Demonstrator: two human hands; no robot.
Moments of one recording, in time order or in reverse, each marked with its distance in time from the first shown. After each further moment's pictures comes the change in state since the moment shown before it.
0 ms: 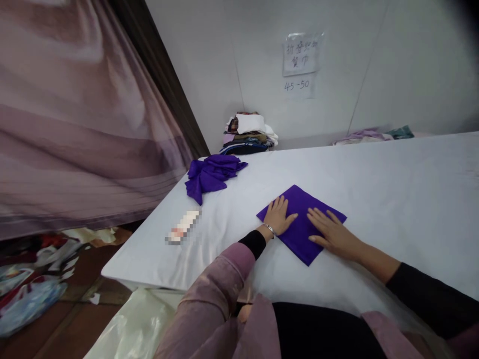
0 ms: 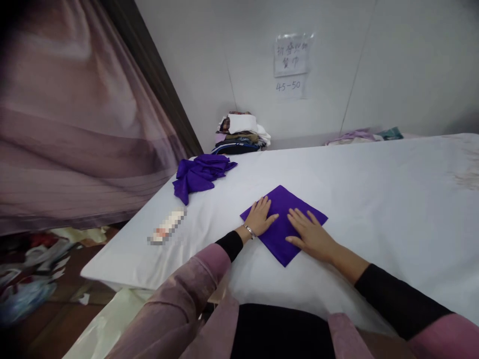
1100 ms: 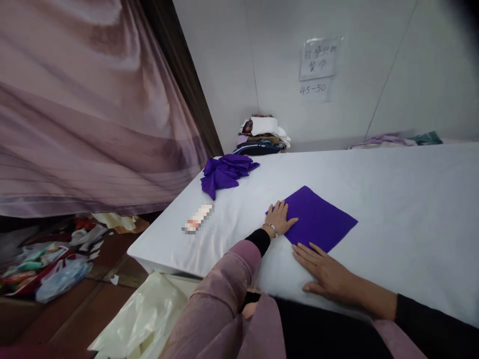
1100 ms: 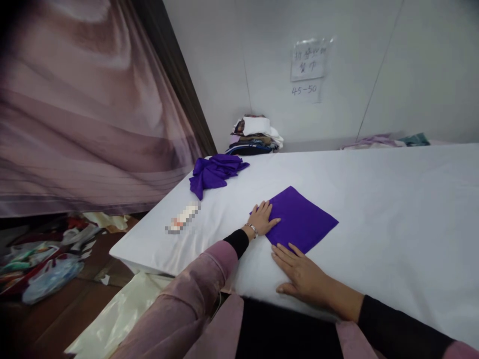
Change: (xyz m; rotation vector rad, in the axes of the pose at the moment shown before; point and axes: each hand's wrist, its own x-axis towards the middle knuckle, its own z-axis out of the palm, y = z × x) left_hand -0.018 -0.023 0.015 0.056 -0.038 -0.085; right_hand -0.029 -0.075 0.034 0.235 -0.147 -0.392
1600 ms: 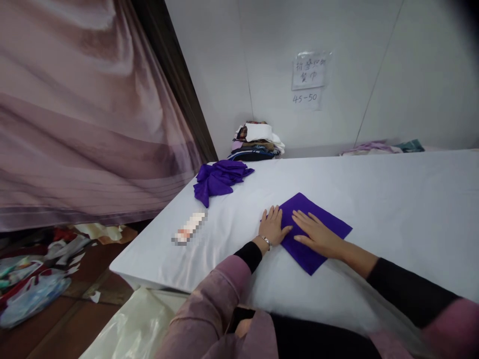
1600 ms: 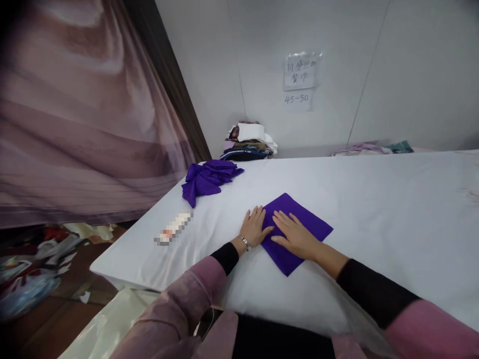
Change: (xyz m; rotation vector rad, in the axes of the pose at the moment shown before) left_hand -0.013 0.004 -0.012 0.029 0.091 -0.007; right_hand 0.053 0.047 -0.069 -0.097 0.134 0.267
